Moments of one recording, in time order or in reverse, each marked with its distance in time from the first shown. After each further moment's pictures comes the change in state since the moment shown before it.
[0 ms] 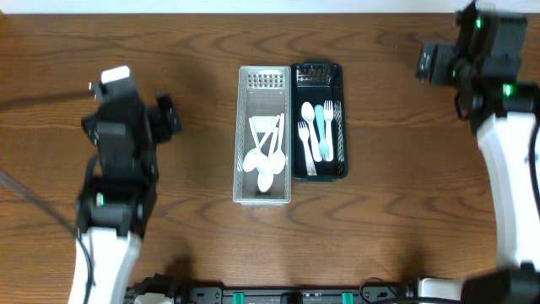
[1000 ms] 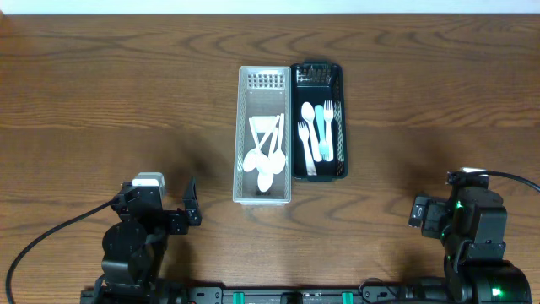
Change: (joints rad) left arm -0.039 -0.750 -0.493 -0.125 0.319 0.089; right arm 0.071 -0.950 -0.735 -0.359 0.152 0.087
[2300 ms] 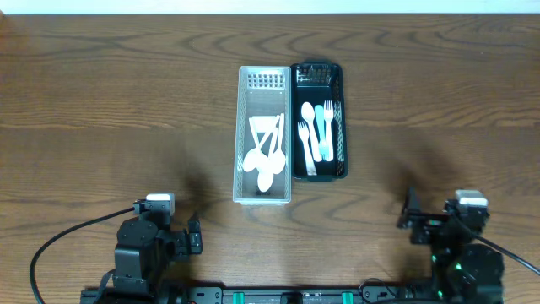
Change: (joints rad) left arm 0.000 0.000 0.000 -0.378 0.004 0.000; right arm 0.027 -0.530 -0.338 0.379 -0.180 -0.003
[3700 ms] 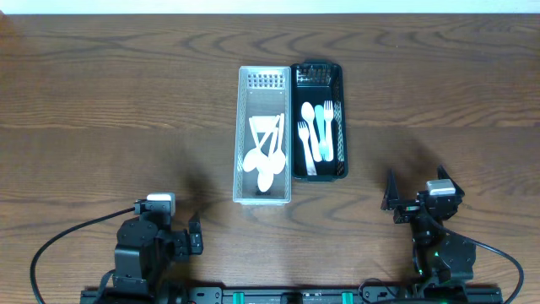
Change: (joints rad) left arm 0.000 -0.001 0.000 0.000 0.010 0.000; right arm 0.012 -0.005 -0.343 0.527 -0.071 -0.142
